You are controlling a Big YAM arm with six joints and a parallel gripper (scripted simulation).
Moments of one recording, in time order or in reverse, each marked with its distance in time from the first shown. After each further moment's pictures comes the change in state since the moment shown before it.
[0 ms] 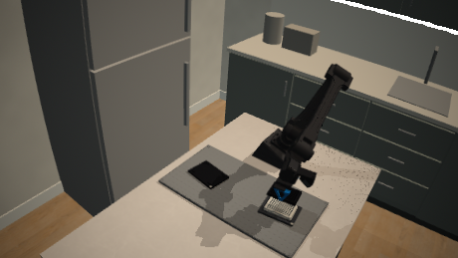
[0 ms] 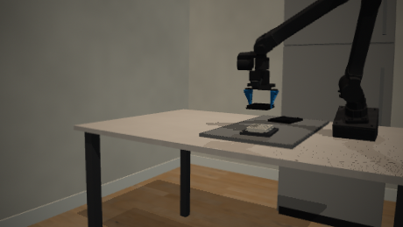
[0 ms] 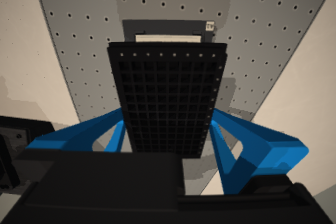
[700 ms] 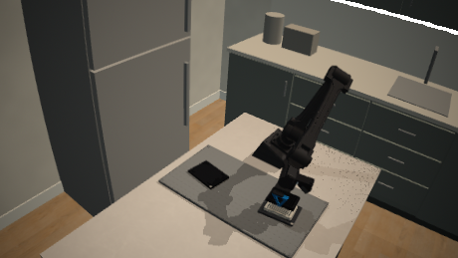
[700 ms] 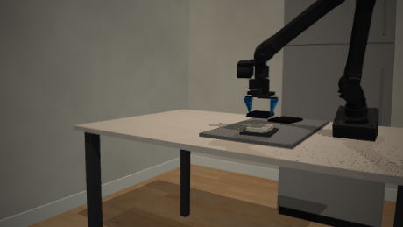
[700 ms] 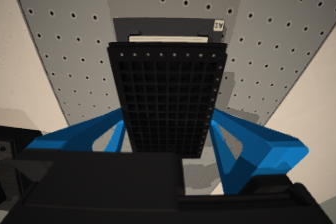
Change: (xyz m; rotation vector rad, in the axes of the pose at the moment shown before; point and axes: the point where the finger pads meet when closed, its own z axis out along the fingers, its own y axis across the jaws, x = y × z) arm 0.001 0.000 0.033 -0.004 0.001 0.000
